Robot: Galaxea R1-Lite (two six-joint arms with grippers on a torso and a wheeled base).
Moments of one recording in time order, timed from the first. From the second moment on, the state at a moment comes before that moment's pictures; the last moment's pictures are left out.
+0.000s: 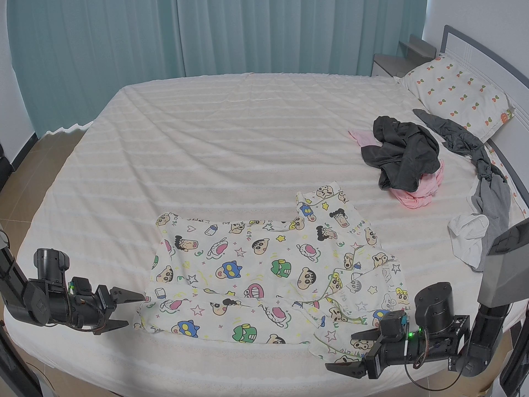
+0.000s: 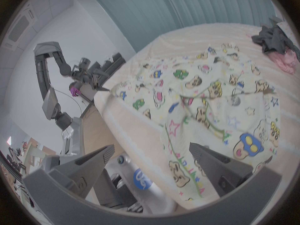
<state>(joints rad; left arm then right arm) 0.23 1.89 -0.31 -0.63 -0.69 -0.57 0.59 2.08 -0.08 -1.32 0.35 0.10</state>
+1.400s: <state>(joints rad) 0.22 1.89 -0.31 -0.63 -0.69 -0.57 0.38 2.06 -0.07 -1.13 0.38 0.31</state>
